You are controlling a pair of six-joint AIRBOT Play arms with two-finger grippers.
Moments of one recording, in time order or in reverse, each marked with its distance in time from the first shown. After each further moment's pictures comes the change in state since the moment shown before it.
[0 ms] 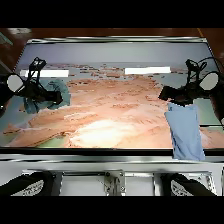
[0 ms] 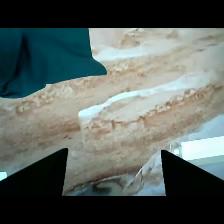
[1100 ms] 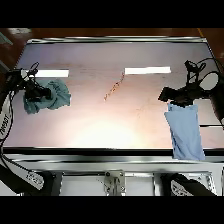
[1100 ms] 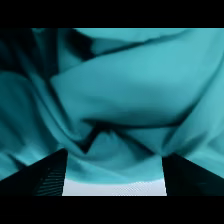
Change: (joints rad) left arm 0.316 -0.646 0.394 0.087 -0.016 -0.039; right arm 0.000 0.000 0.000 0.000 0.026 -0.007
